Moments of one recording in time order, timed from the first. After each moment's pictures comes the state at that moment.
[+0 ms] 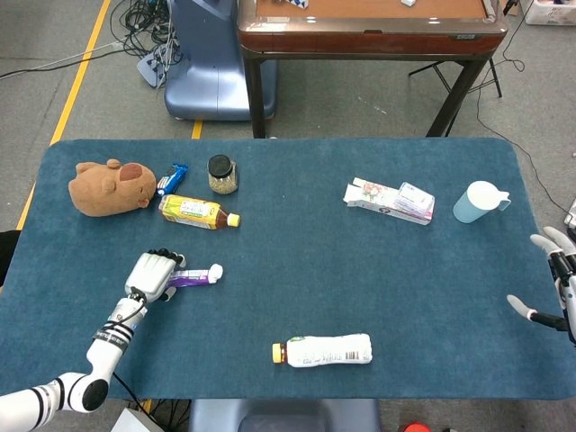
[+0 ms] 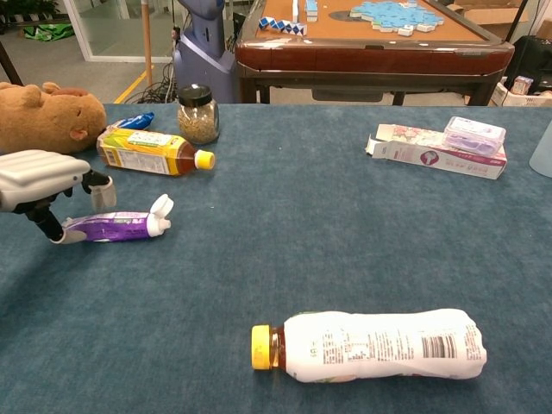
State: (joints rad) left arm -0.61 -1.49 -0.12 -1.40 1.13 0.95 0.46; right arm 0.05 -0.90 0.13 -1.78 -1.46 1.55 0.12
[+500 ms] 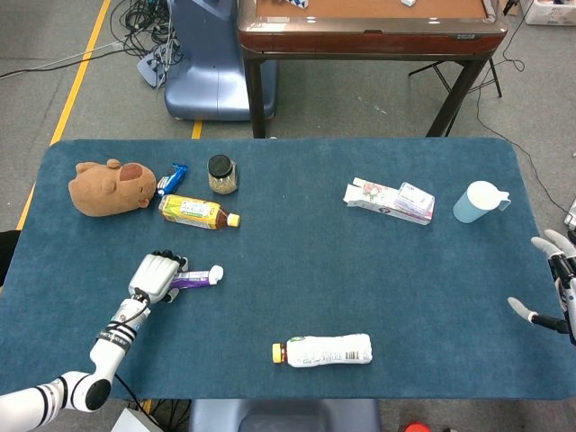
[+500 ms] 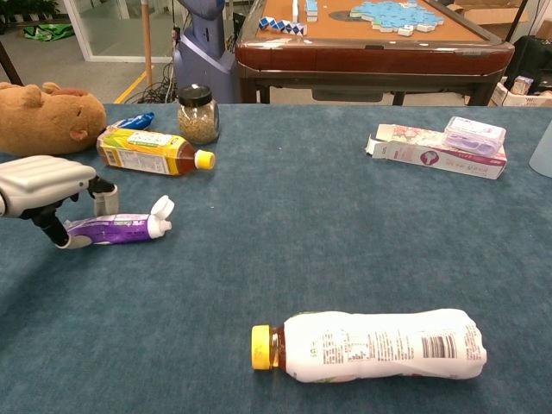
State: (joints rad) left arm -0.62 -1.51 -0.11 -1.36 1.15 0.95 0.43; right arm 0.04 -0.90 0.12 -1.78 -1.46 1.55 0.13
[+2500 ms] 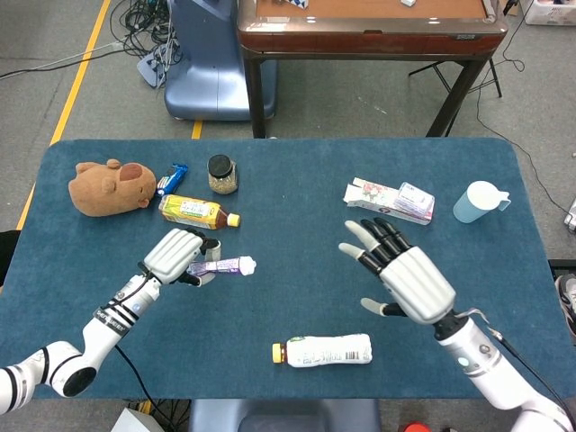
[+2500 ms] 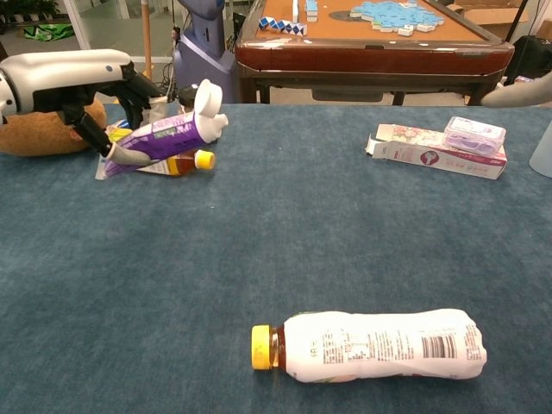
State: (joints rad) left arm -0.75 -1.26 -0.20 -1.63 1.36 0.91 -0.06; right arm 0.44 -1.03 0.21 -2.02 -1.68 1.17 -0.22
